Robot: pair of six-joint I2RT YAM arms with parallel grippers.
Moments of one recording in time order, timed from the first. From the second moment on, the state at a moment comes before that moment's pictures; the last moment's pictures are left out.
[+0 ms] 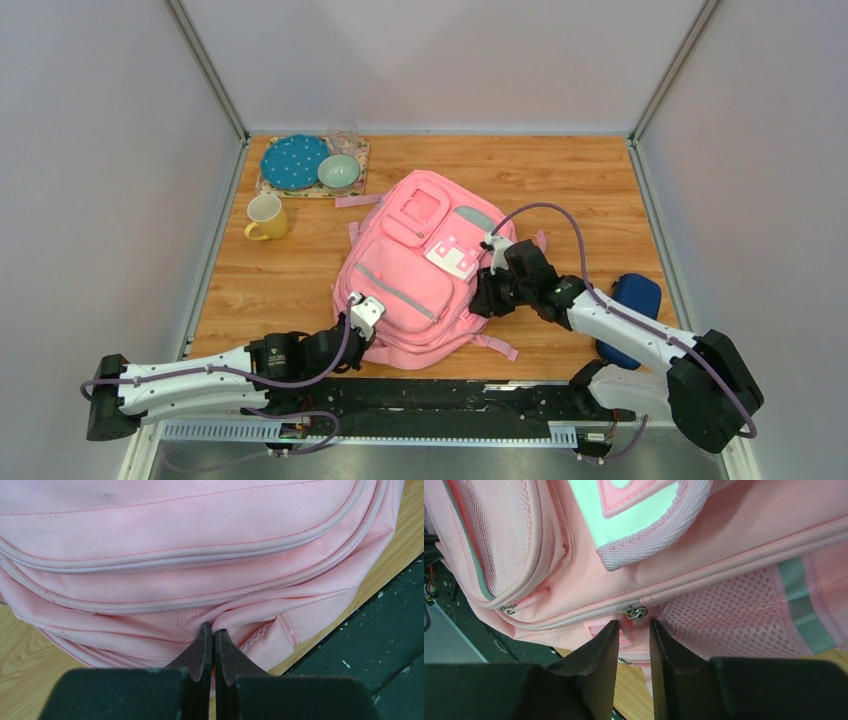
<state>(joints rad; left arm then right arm) -1.29 0.52 0.29 -0.48 -0.48 -0.36 0.66 1.14 0.57 -0.24 -0.29 0.37</state>
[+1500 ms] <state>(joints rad) -1.25 0.65 0.31 -0.38 -0.42 -0.27 1.04 1.22 0.79 -0.57 0.02 0.45</state>
